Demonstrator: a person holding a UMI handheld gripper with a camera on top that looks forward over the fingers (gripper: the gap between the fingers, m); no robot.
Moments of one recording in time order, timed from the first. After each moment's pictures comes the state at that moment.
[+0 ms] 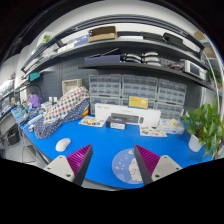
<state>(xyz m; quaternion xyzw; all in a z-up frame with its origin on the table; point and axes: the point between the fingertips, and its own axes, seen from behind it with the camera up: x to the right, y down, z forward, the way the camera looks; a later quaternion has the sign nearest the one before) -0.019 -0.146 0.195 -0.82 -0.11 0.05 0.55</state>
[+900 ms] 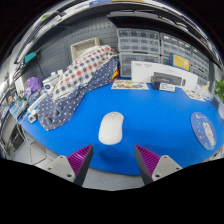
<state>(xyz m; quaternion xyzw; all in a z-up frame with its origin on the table) -0.316 -0.121 -0.004 -0.90 -0.08 0.08 0.42</state>
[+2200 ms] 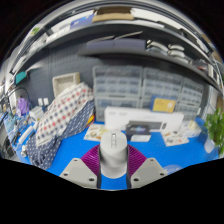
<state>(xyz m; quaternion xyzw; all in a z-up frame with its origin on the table) -0.202 0.029 0.186 -0.86 -0.06 0.03 0.51</state>
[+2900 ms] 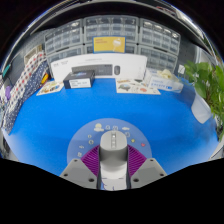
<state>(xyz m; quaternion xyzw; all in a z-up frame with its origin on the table) 0.083 -0.038 0.000 -0.94 -0.01 -0.01 0.35</state>
